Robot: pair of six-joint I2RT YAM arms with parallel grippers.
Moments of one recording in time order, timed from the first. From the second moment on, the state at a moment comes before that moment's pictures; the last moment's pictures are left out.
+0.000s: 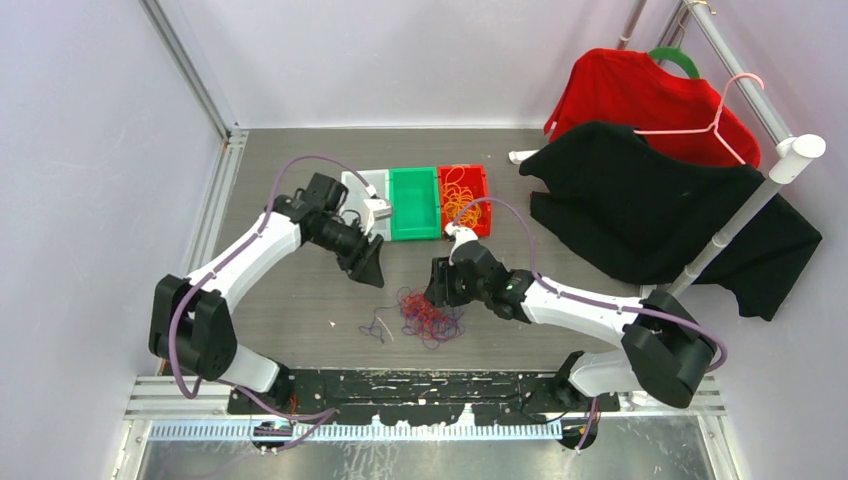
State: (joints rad) left arm -0.38 1.47 1.16 -0.88 0.79 0.41; right arm 0.85 1.30 0.66 -0.07 0.01 0.59
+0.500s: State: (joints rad) left arm -0.61 1.64 1.13 -0.74 0.76 0.41; right arm 0.85 1.26 0.56 0.04 0.01 0.69
